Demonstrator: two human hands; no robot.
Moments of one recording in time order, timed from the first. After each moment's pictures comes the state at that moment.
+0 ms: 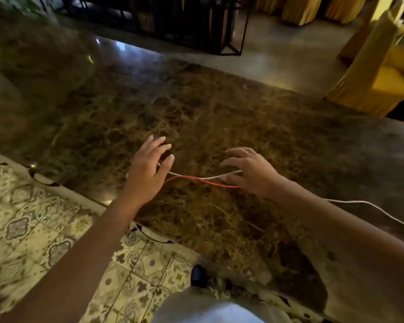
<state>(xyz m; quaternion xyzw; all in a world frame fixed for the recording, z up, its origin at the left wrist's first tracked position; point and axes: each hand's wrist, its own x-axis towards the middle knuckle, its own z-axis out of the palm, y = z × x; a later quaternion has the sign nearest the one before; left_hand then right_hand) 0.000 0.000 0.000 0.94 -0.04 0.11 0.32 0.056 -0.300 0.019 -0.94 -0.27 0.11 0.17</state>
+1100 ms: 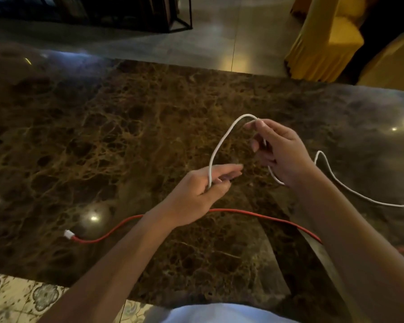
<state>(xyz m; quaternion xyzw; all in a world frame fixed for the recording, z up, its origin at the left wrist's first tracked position) 0.061 -0.172 0.044 0.80 -0.27 -0.18 0.51 0.095 -0.407 0.050 -0.63 0.06 0.06 0.77</state>
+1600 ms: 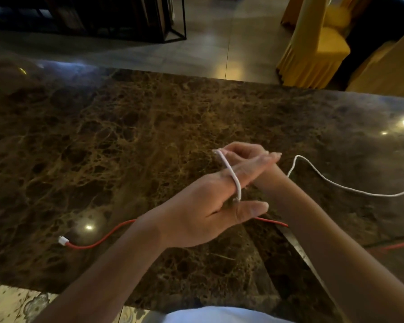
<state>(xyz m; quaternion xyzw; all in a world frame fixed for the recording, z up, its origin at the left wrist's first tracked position) 0.035 -0.190 0.122 0.75 -0.41 -0.20 0.48 0.078 -0.381 0.051 -0.79 -0.02 0.09 0.61</state>
